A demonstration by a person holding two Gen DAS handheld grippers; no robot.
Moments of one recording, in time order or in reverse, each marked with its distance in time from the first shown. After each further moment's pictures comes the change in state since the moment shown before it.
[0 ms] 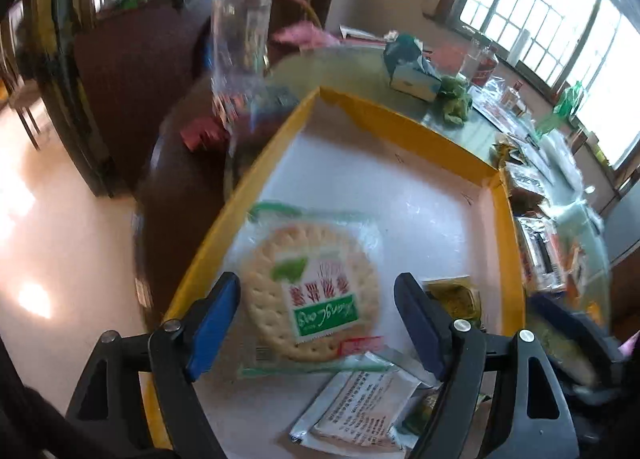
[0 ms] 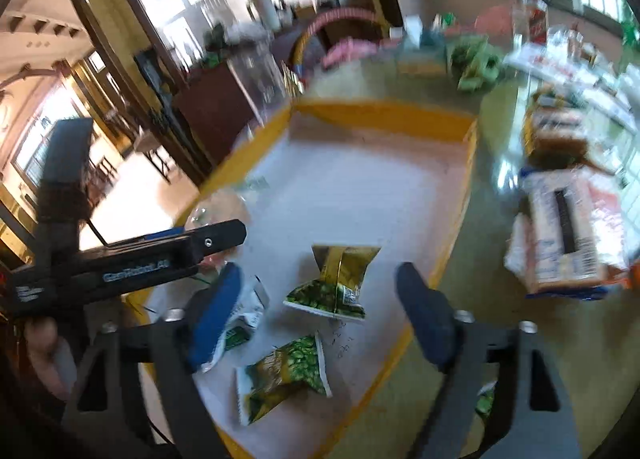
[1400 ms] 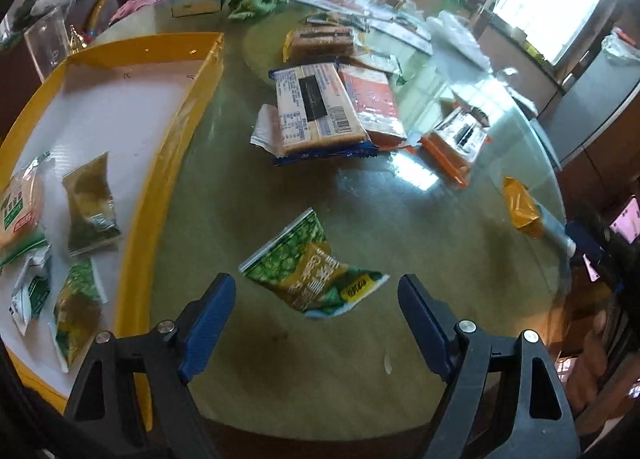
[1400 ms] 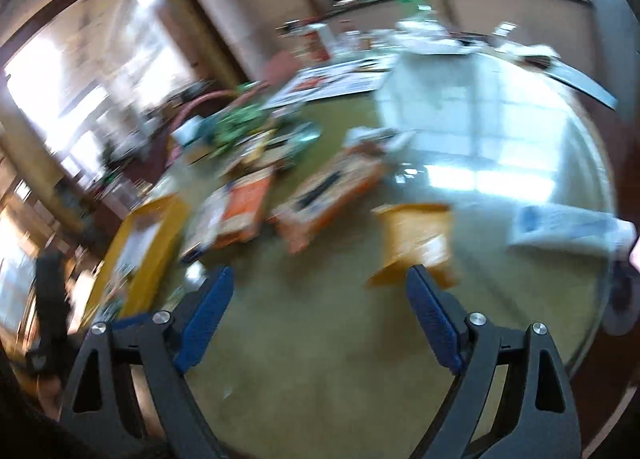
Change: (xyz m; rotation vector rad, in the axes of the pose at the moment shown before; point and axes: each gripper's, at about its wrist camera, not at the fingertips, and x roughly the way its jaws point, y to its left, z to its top) left arm 0.009 -0.219 -0.079 0.218 0.214 -0.205; right arm -0.213 -0.258 -0.096 0.423 -0.189 -0.276
